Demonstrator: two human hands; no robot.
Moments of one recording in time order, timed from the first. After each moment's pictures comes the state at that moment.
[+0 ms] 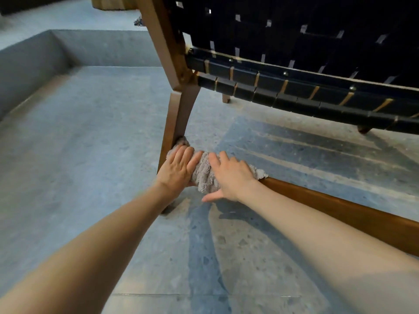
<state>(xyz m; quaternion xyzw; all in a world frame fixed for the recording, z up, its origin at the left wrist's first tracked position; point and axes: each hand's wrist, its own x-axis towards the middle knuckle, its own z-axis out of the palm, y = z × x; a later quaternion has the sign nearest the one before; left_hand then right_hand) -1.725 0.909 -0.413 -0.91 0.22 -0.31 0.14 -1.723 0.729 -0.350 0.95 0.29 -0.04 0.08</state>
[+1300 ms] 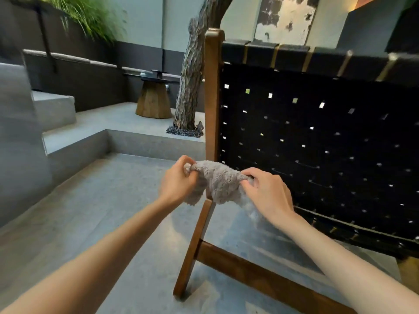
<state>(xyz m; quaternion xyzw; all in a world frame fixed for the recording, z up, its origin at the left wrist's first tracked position) -1.804 0.951 -0.107 -0.85 -0.05 -0.28 -0.45 -1.801 0.750 -0.082 0.92 0.18 0.23 -0.24</state>
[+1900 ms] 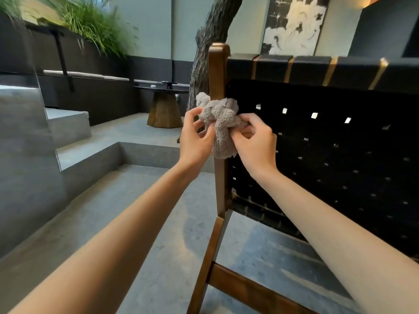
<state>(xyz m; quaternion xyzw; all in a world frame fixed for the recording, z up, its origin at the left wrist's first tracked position) -1.751 0.948 -0.003 -0.66 0.08 -0.38 -0.64 -1.733 0.827 0.002 0.72 0.27 0.32 -0.56</state>
